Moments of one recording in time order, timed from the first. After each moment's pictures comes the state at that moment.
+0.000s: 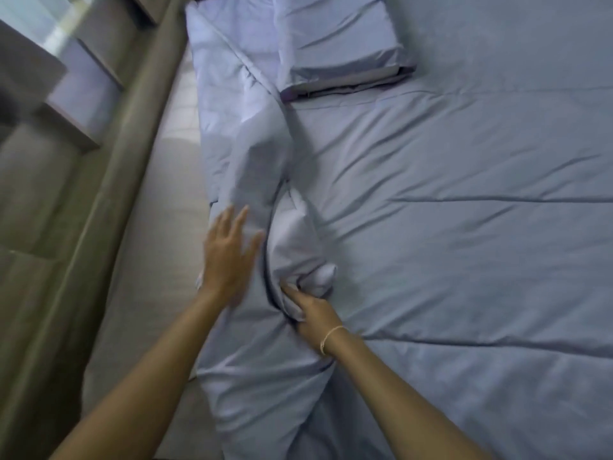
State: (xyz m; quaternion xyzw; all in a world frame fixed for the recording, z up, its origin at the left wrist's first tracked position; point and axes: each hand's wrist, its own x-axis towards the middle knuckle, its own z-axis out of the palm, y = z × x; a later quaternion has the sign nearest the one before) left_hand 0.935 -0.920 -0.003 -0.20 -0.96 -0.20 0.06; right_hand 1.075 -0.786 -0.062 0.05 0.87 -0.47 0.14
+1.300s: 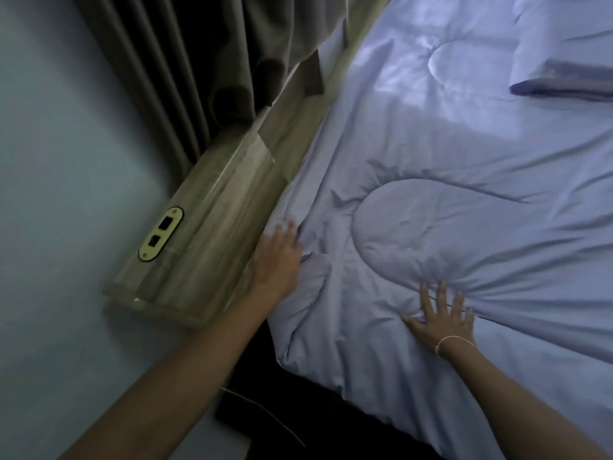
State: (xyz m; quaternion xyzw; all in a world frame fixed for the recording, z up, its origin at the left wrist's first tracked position) left_hand 0.966 -1.317 0.000 -0.17 -0.98 0.05 -0.03; right_hand 1.073 -1.003 -0.111 0.14 0.94 -0.09 0.29
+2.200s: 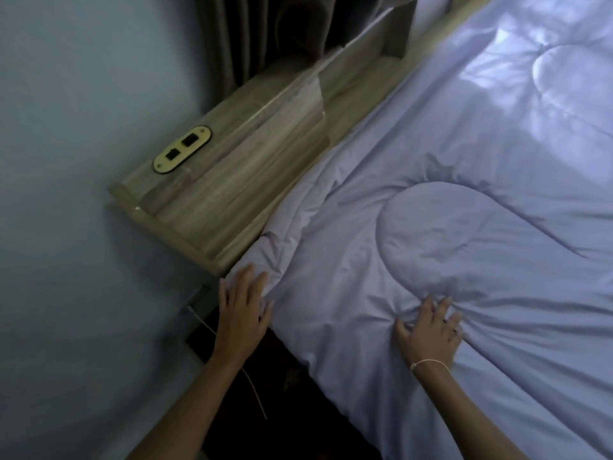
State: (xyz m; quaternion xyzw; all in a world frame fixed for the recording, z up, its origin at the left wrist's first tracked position) left_hand 1.142 -1.339 -0.080 0.09 -0.99 -0.10 0.05; right_hand 1.066 -1.022 -0.110 0.11 0.97 -0.09 0.21
